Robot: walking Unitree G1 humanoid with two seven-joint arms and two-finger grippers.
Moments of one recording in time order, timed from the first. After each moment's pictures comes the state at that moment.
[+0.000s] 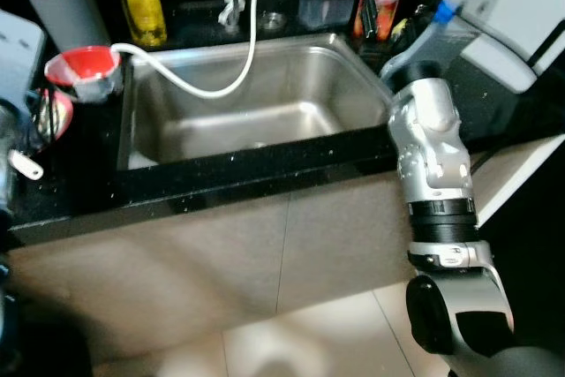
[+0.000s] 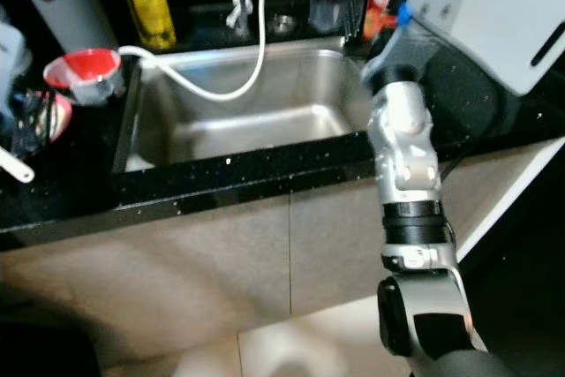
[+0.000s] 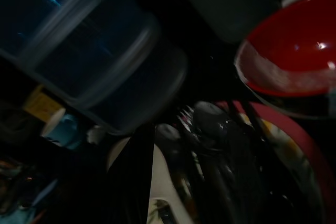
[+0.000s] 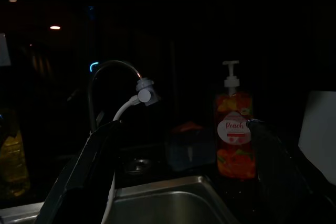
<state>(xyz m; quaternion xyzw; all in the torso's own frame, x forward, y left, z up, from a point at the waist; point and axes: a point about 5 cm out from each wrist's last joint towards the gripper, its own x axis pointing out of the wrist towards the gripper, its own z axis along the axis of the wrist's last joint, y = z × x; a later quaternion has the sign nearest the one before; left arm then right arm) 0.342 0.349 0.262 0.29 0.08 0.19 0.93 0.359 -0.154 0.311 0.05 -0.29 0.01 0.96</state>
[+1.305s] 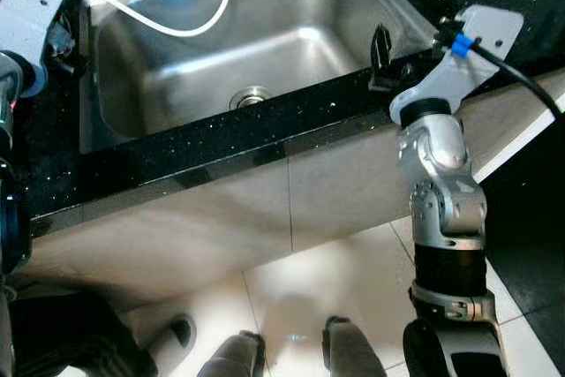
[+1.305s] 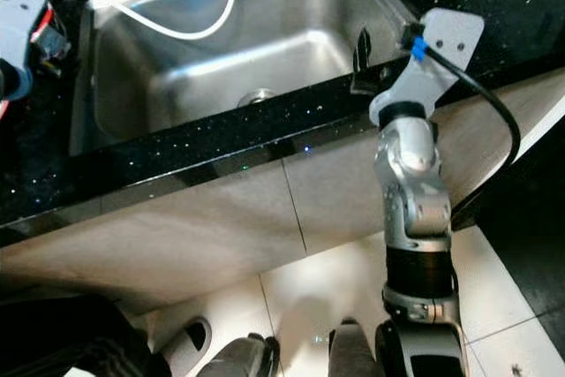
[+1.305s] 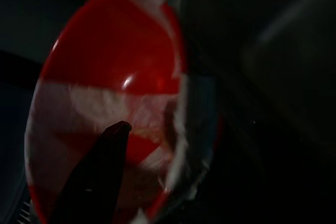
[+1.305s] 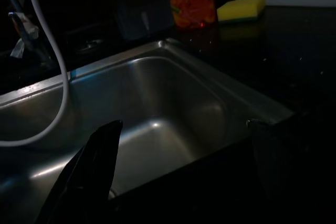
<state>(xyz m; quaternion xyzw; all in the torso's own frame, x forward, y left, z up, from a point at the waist) 0.379 0.329 0.294 0.29 0.08 0.02 0.95 0.324 -0.156 0.279 0.08 -0.21 -0.02 0.97</state>
